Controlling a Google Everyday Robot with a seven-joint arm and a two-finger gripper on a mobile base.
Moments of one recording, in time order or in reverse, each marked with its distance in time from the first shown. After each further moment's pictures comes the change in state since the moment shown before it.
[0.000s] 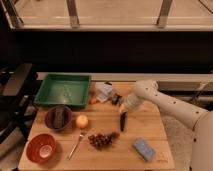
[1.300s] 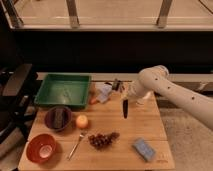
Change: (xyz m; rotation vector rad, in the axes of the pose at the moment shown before) arm -0.015 0.052 -0.119 -0.023 -0.201 -0.115
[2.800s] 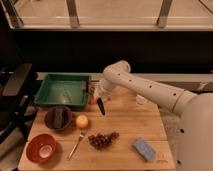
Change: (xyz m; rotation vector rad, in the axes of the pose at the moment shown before) arm -0.021 0.141 0.067 -0.034 0.036 -0.382
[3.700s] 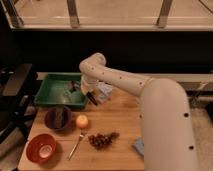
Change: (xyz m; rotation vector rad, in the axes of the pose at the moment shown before) arm -0.059 0.045 0.052 0.129 0.103 -0.326
